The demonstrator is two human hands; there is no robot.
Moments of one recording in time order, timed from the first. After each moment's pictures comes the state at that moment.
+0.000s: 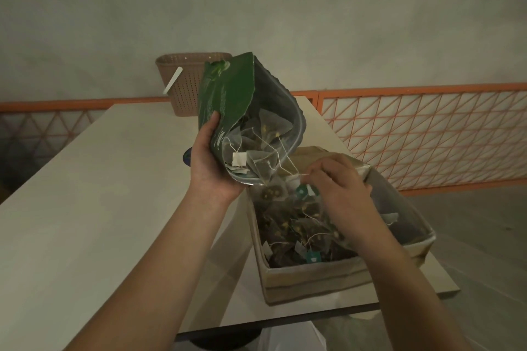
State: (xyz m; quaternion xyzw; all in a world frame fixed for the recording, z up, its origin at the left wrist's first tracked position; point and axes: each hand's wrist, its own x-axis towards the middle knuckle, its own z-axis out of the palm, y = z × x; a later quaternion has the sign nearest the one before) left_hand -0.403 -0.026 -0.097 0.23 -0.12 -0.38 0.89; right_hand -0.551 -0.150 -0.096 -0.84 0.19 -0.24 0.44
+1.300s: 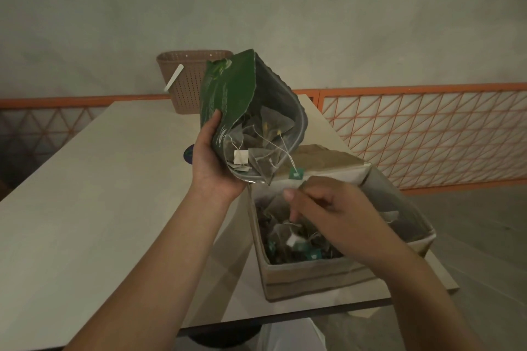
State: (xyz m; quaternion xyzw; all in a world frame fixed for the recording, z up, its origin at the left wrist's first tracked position) left_hand -0.402 -0.027 -0.099 0.23 -0.11 -0.37 0.89; right_hand -0.575 -0.145 -0.096 -0.90 0.01 -0.18 0.40
